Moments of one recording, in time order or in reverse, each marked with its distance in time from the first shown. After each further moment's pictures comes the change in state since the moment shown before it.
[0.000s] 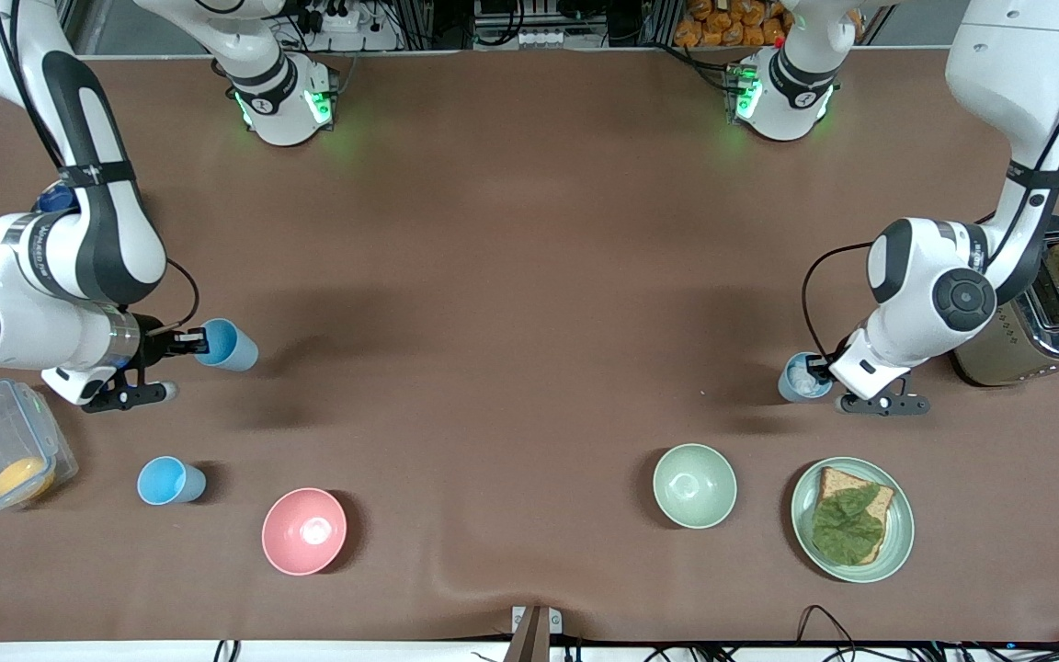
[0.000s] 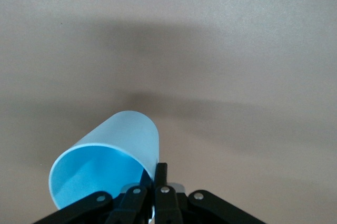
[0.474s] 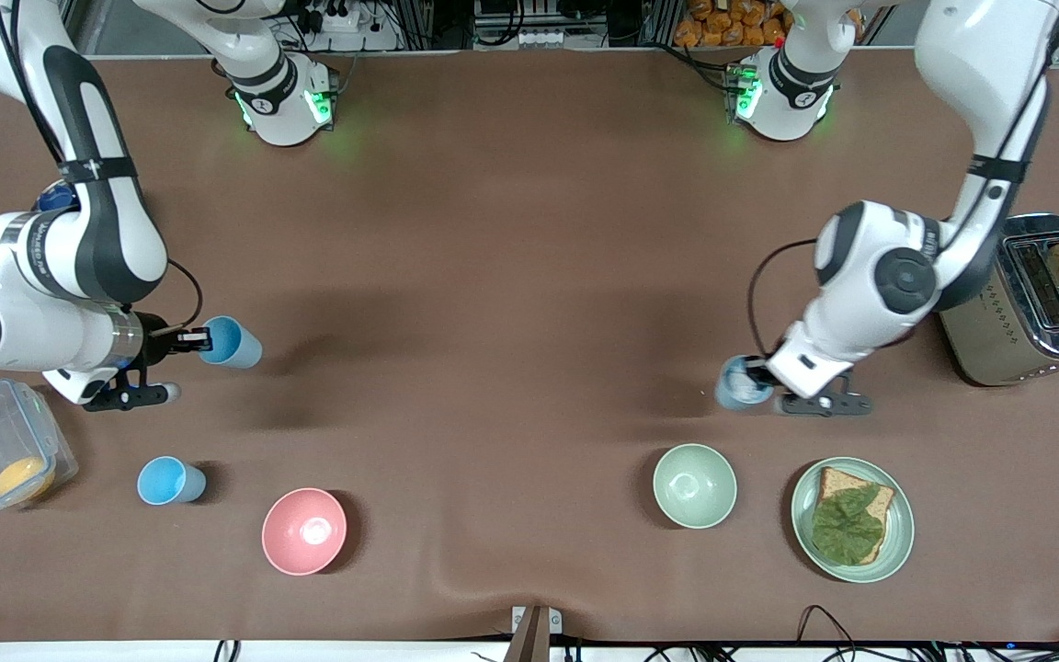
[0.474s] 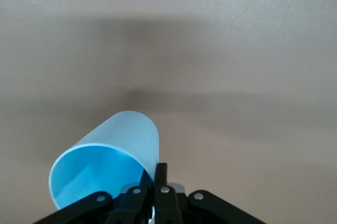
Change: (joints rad) left arm -0.051 -0.004 -0.195 0.126 -0.003 -0.102 -0.314; right arm 0.043 -0.001 0.005 0.063 0.006 -0.090 0.138
